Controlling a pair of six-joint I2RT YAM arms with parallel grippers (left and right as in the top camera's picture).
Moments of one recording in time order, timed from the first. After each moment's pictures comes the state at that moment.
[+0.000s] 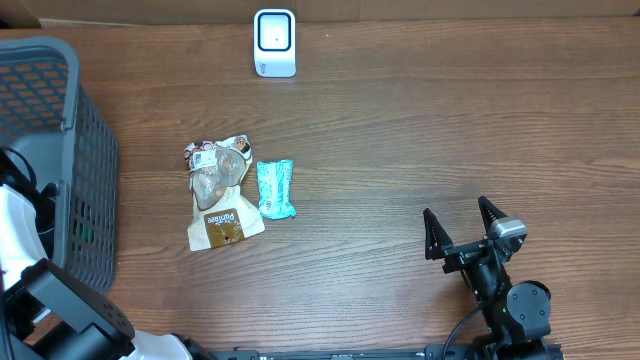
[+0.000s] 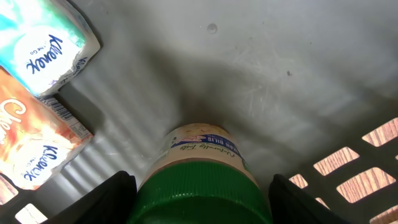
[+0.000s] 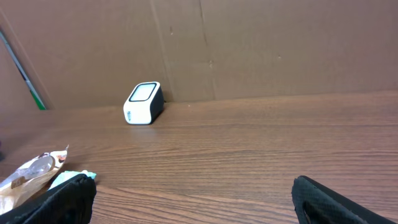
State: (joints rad) left arm 0.72 1.69 1.26 -0.95 -0.05 -0.34; right arm 0.20 0.01 0.02 -0.03 -0.07 0.18
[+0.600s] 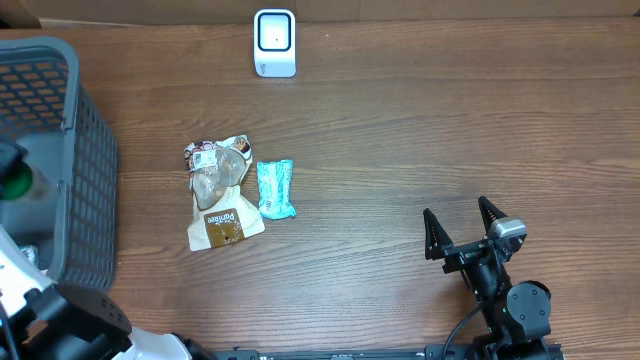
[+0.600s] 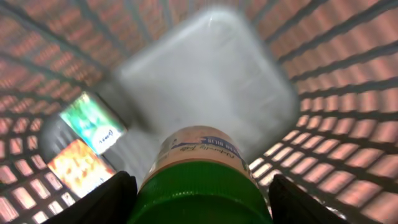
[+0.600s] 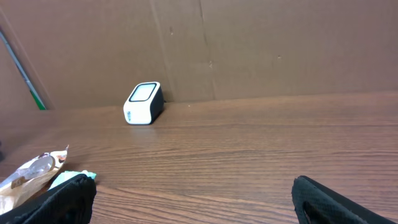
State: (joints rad) left arm 0.72 1.71 1.84 -1.23 -0.04 -0.34; right arm 0.20 0.01 0.02 -0.03 -0.07 0.18
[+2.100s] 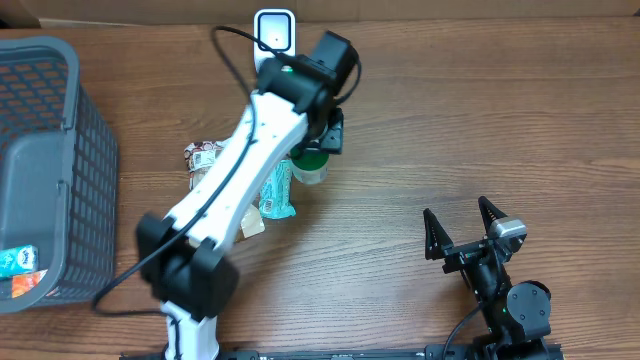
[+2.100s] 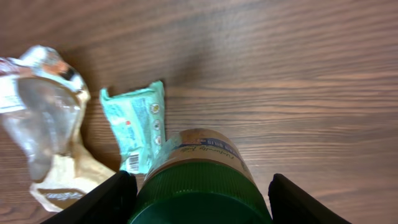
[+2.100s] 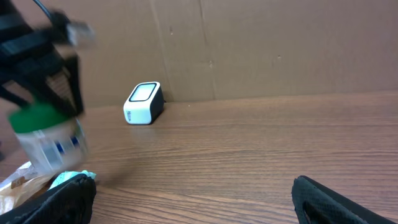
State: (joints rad) left arm -0.55 2.01 1.99 -1.37 -0.10 -0.50; right arm 0.20 0.01 0.02 -0.03 -0.07 0.18
